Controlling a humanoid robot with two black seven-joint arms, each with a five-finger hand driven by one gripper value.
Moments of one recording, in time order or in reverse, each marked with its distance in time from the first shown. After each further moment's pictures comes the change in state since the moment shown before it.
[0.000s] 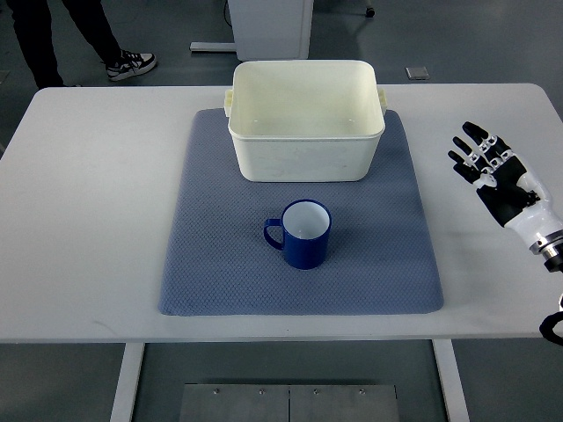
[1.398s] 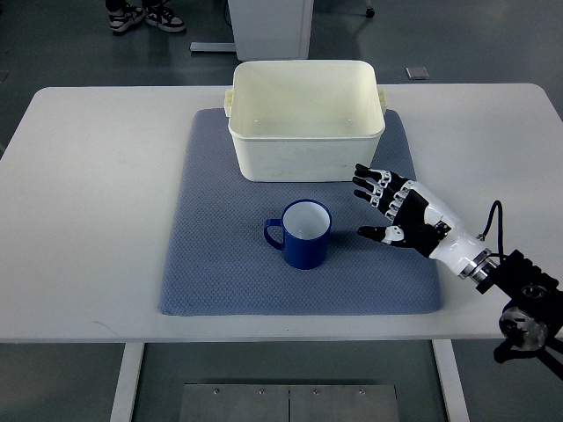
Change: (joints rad) left arm 0.000 0.000 0.000 0.000 0.000 0.000 0.000; right arm 0.111 0.057 -0.343 0.086 -0.220 -0.084 0.092
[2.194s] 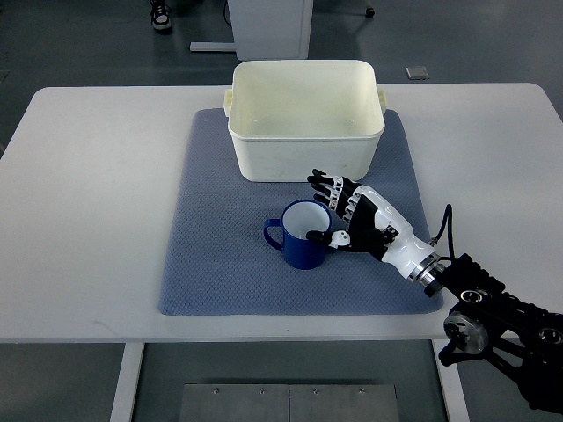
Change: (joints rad) left arm 0.000 0.000 0.000 0.000 0.000 0.000 0.000; right arm 0.075 0.128 -0.140 -0.002 -0.002 -0.204 0.001
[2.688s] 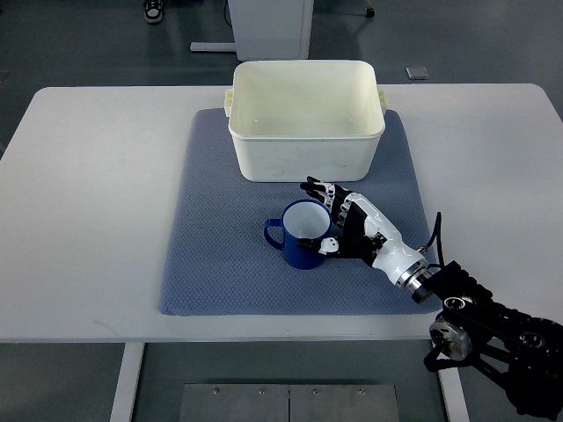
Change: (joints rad) left arm 0.000 0.000 0.000 0.001 0.000 0.000 0.000; right arm 0.000 0.046 -0.032 -0.038 -0.004 -0.078 0.002
